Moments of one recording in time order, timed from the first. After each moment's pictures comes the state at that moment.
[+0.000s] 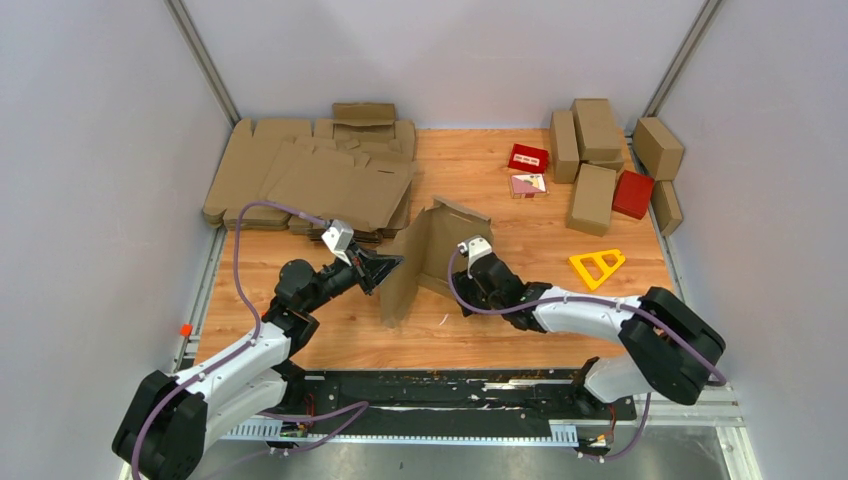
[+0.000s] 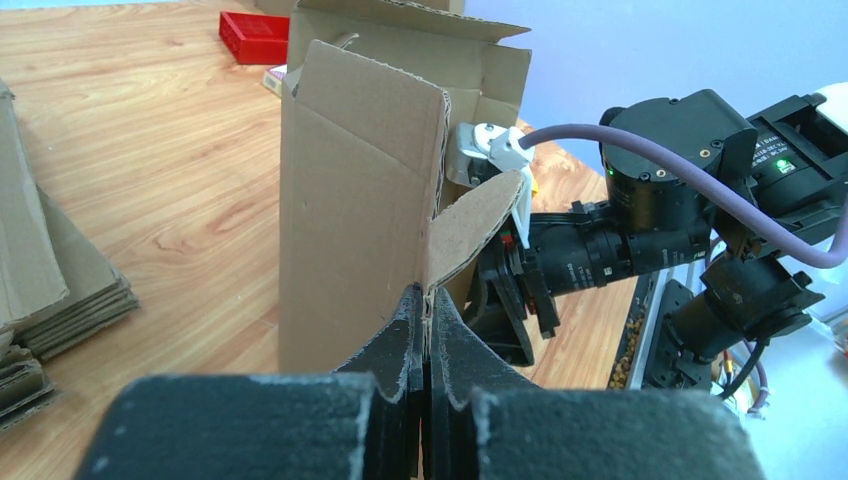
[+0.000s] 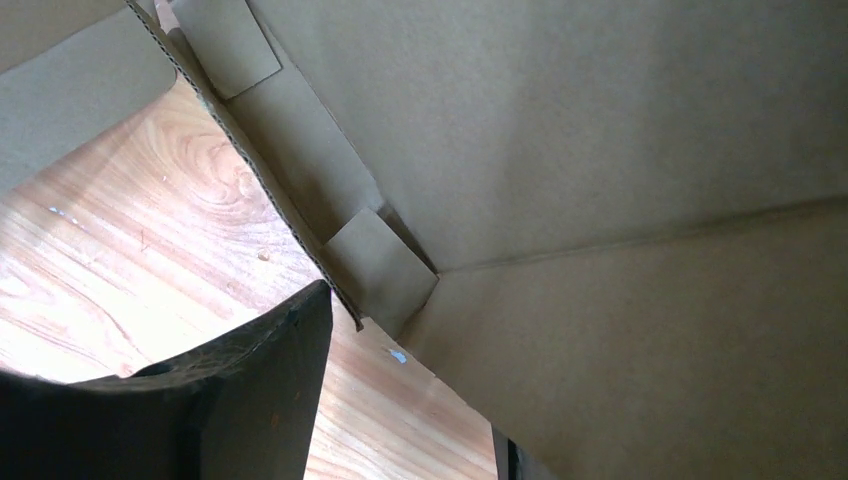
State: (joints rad) left arm -0.51 0.89 0.25 0.74 0.47 -0.43; right arm 0.86 1.39 0.56 0.06 0.16 0.28
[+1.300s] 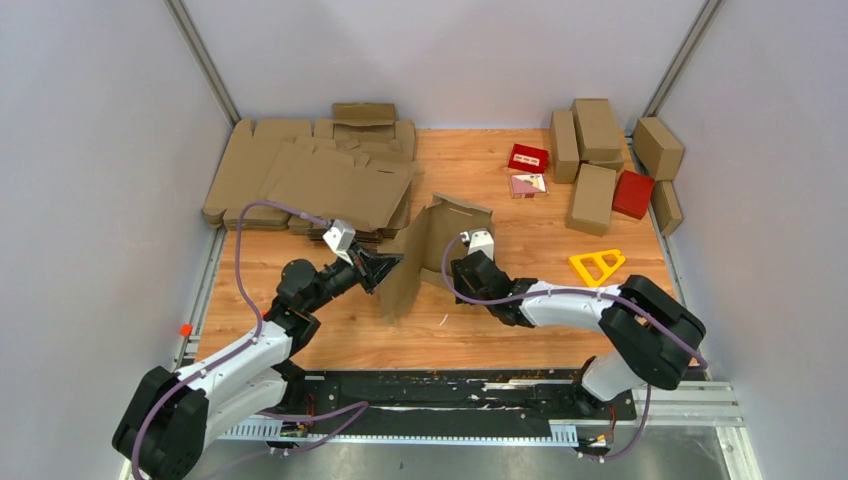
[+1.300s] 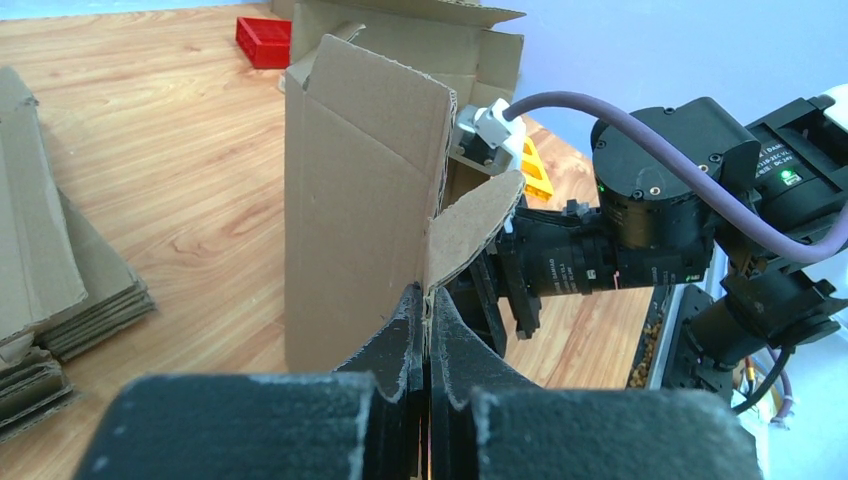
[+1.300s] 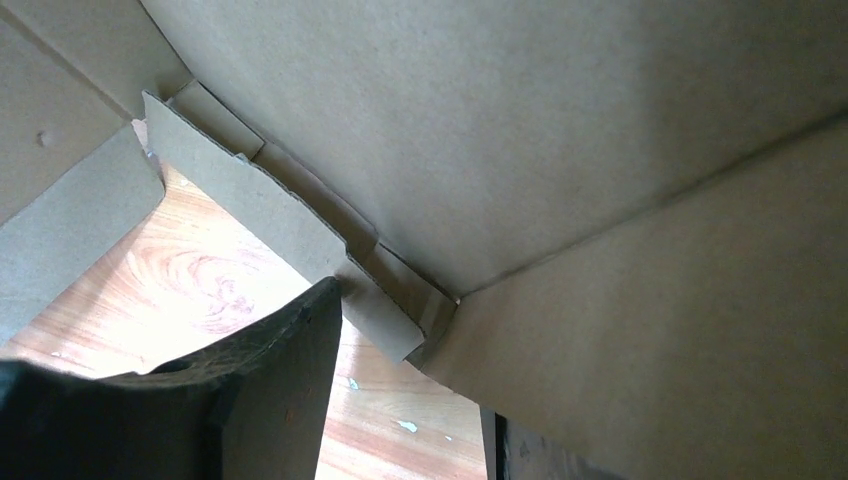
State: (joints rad) left arm -0.52 0.91 0.25 0.76 0.43 -0.41; right arm 0.88 1.50 0.63 0.09 0.36 0.48
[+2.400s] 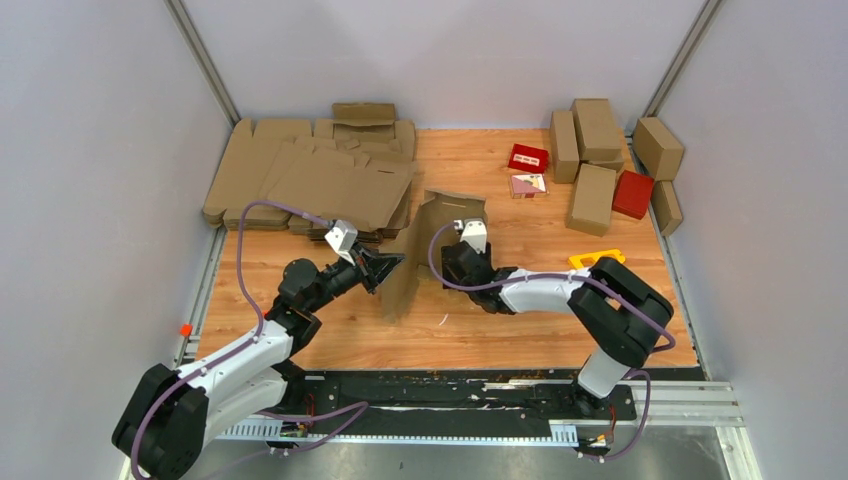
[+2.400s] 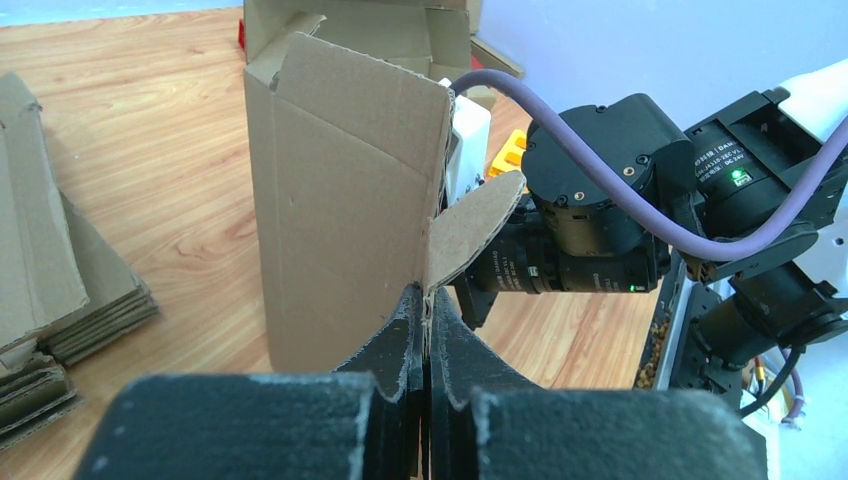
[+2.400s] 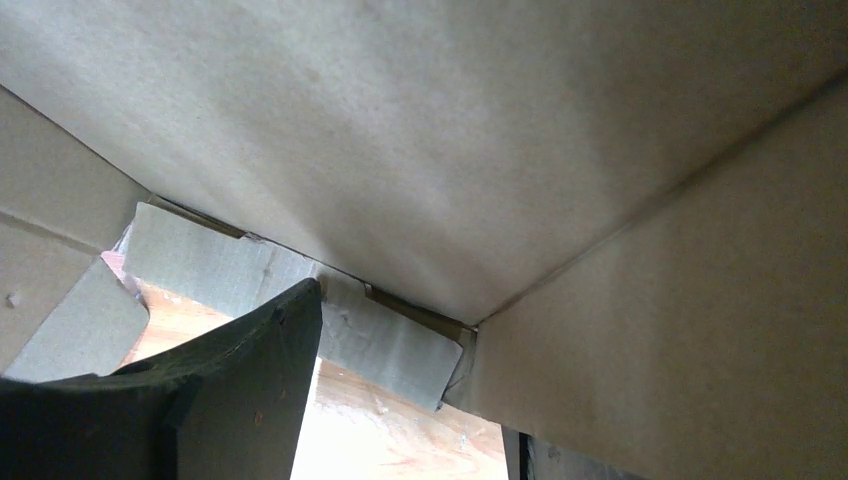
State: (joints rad) left arm -0.54 0.92 0.26 0.76 0.42 -0.38; right arm 0.88 1.66 0.76 0.11 0.49 0.56
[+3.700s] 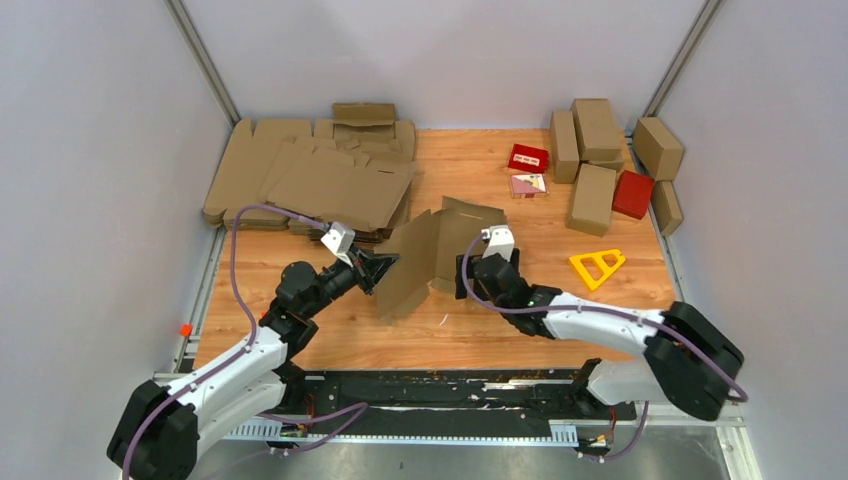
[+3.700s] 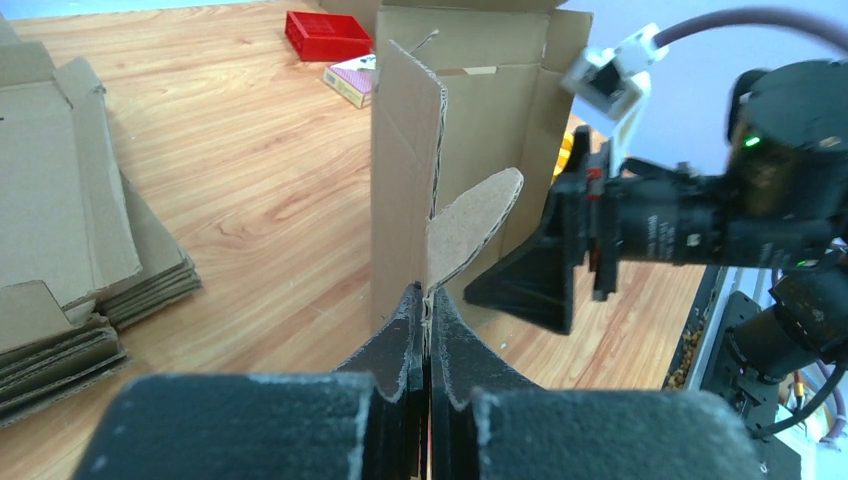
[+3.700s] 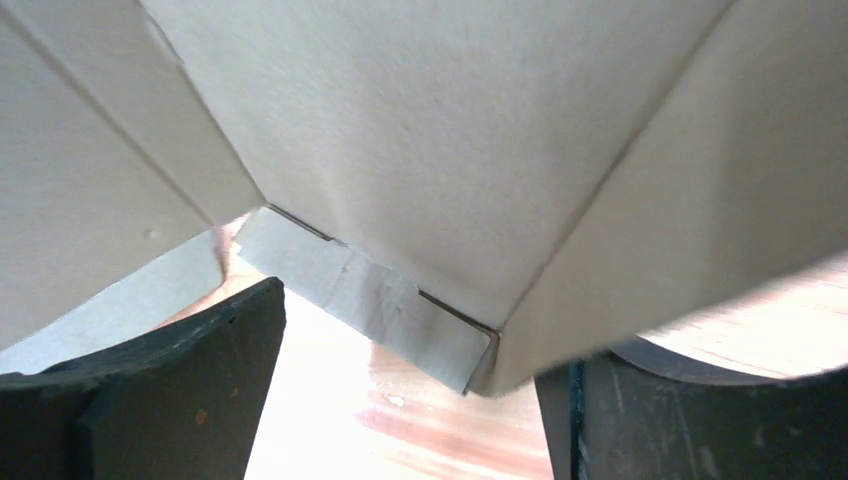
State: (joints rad) left arm -0.55 0.83 0.26 0.62 0.33 -0.34; right arm 0.89 1.33 0.56 0.09 0.47 0.53
